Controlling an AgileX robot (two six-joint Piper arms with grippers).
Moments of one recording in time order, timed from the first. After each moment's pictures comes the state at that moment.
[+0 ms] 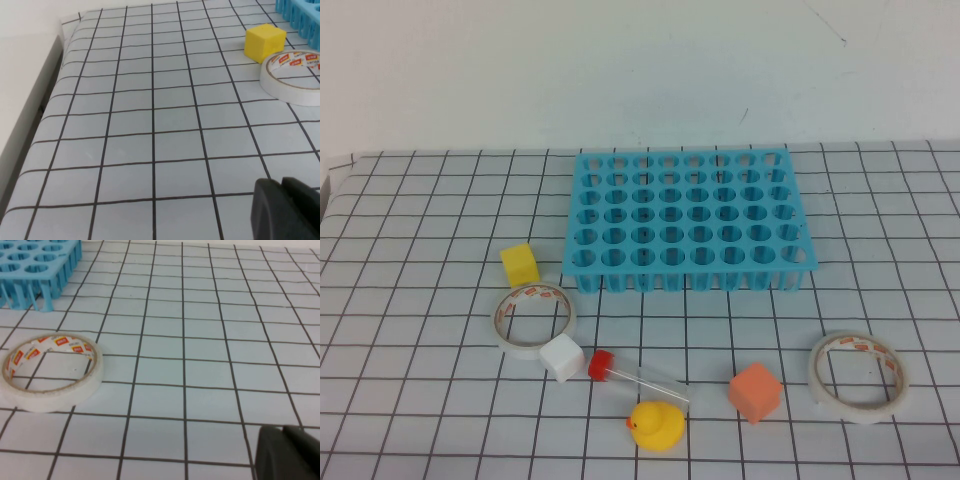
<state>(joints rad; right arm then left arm) -0.03 -0.01 0.02 0.04 0.41 -0.08 -0.04 -0.01 0.02 -0.09 0.35 0.06</state>
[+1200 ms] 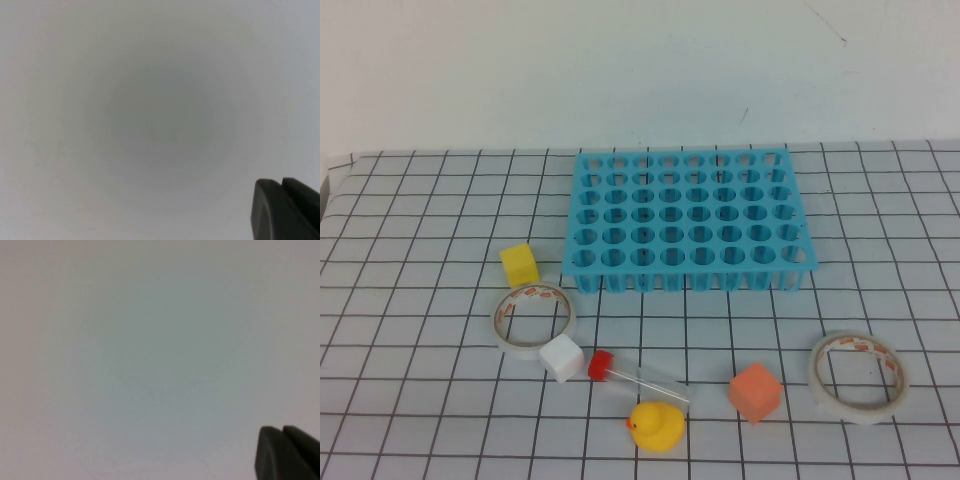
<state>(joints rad) -0.03 -0.01 0.03 0.06 -0.51 0.01 -0.04 -0.01 -0.05 -0.09 -0.44 0.10</state>
